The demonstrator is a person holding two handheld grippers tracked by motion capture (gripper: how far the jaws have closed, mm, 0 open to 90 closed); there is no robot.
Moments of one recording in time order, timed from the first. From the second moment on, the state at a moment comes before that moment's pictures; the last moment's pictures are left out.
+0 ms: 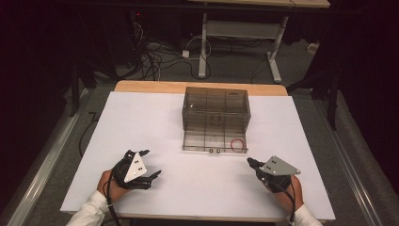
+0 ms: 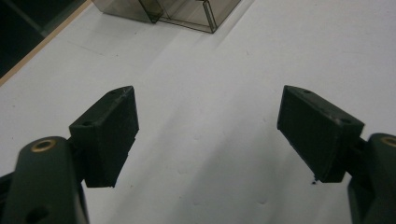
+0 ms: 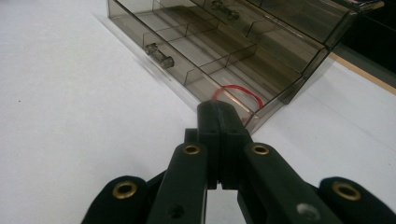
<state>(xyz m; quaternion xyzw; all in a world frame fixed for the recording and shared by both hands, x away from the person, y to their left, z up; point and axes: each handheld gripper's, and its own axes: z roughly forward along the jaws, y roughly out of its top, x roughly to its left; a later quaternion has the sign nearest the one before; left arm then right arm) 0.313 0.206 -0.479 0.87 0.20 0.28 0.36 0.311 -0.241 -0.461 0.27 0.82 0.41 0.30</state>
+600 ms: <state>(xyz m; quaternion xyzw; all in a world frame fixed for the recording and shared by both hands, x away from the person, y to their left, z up) 0.313 0.205 -0.479 0.87 0.20 0.28 0.36 0.314 -0.232 -0.469 0.25 0.83 0.39 0.30</state>
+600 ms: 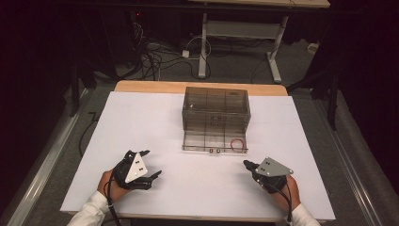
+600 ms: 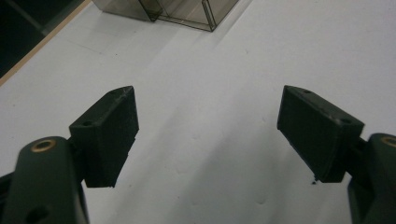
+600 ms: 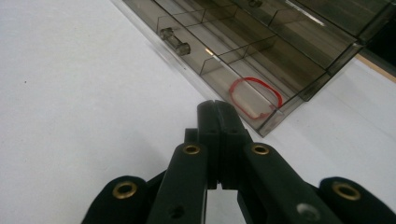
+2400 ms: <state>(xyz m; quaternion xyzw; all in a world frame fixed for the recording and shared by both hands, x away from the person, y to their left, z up) 0.312 0.197 -0.480 0.87 0.20 0.29 0.34 0.350 -0.177 -0.472 0.21 0.86 0.33 0.32</state>
